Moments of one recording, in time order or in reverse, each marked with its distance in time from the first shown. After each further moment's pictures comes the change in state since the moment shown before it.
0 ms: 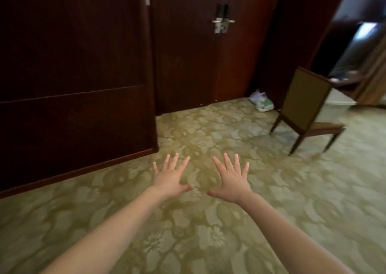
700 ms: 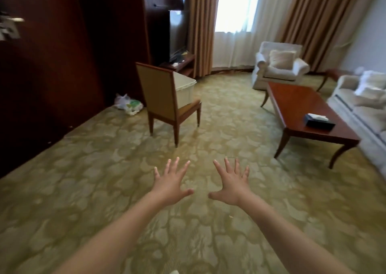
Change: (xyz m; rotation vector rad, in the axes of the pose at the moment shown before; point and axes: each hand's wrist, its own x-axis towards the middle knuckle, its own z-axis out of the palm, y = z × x) left_hand 0.272 0.450 0.039 0.156 -0.132 0.782; right_hand -0.008 0.428 -0.053 0.175 0.096 0.790
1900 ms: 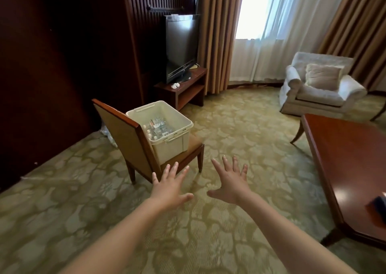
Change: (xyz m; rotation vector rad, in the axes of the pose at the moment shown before) left_hand 0.753 0.023 -0.157 -0.038 0.005 -0.142; right_hand 0.759 0.198 -0.210 -0.025 -0.021 -0.164
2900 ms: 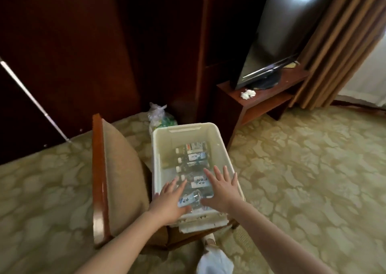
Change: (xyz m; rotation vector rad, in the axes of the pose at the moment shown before) left_hand 0.486 -0.200 -0.049 -0.369 -0.119 -0.473; right_hand 0.634 -0.061 0.000 -0.149 -0.322 -0.491
